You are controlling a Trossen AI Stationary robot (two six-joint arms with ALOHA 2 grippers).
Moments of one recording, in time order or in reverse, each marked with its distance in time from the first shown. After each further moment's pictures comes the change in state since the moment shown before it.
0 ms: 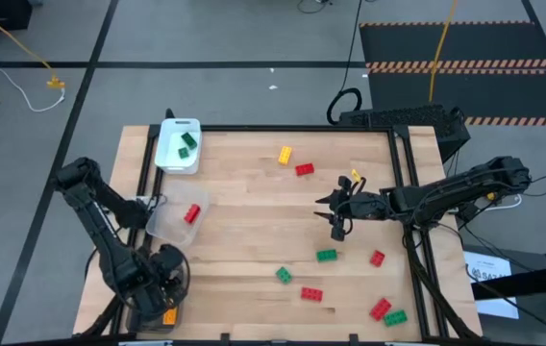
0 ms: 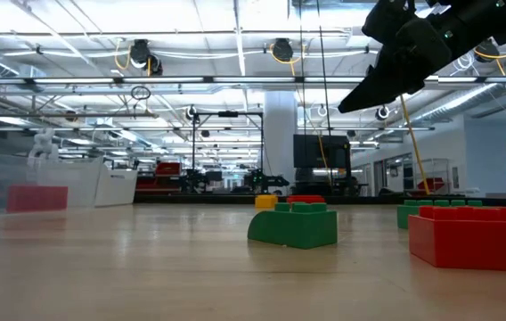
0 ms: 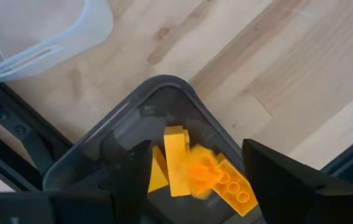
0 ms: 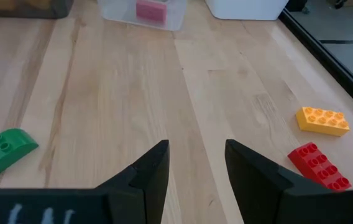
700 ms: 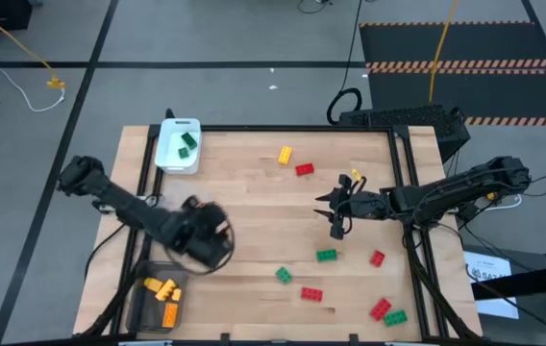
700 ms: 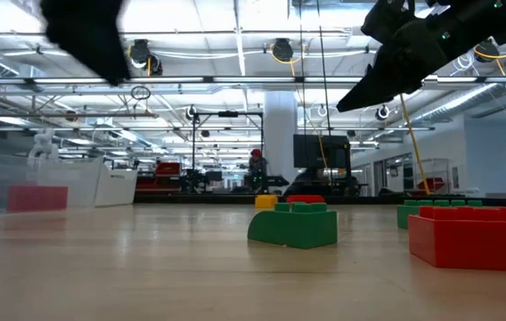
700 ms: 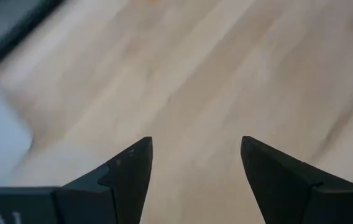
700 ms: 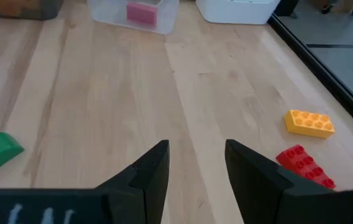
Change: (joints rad) left arm 0.503 0.000 0.000 0.198 -0.545 0.754; right arm -0.003 0.000 0.000 0.008 0.032 -0.019
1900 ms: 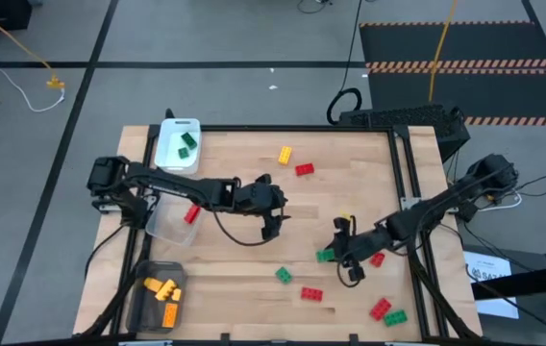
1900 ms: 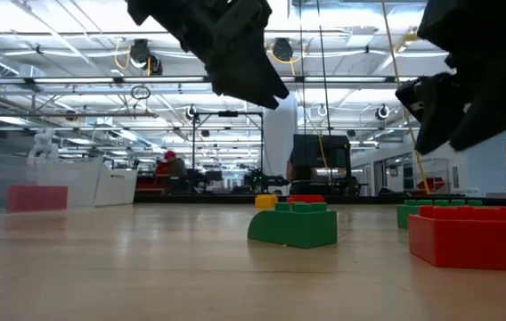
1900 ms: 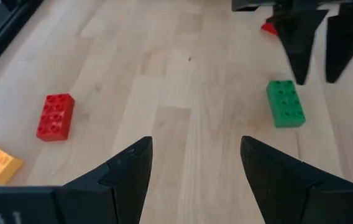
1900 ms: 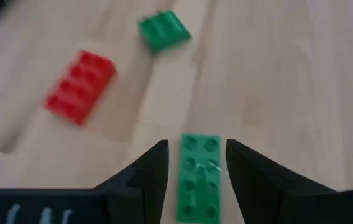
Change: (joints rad) left arm 0.409 0.220 -0.001 0.908 0.499 0.946; right arm 0.307 0.156 0.006 -0.120 -0.189 0.086
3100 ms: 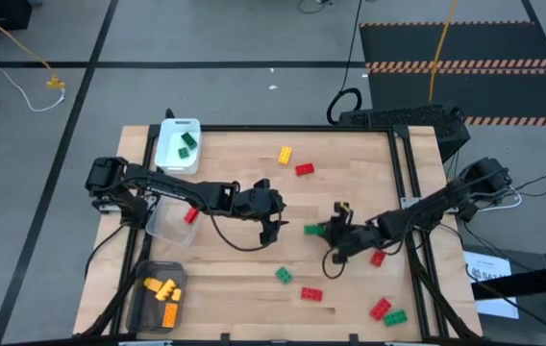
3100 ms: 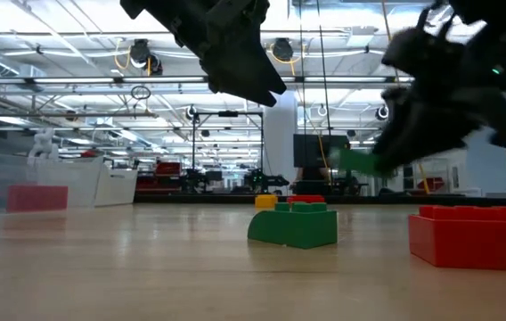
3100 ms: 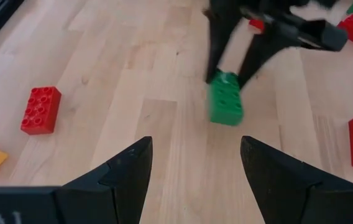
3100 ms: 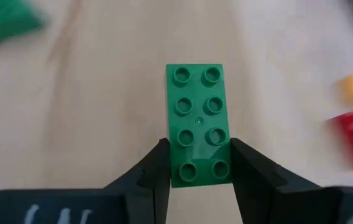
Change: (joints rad) left arm -0.037 -0.006 0.000 -0.026 -0.001 -0.038; right arm -0.078 0.092 0.000 0.060 0.351 -0.055
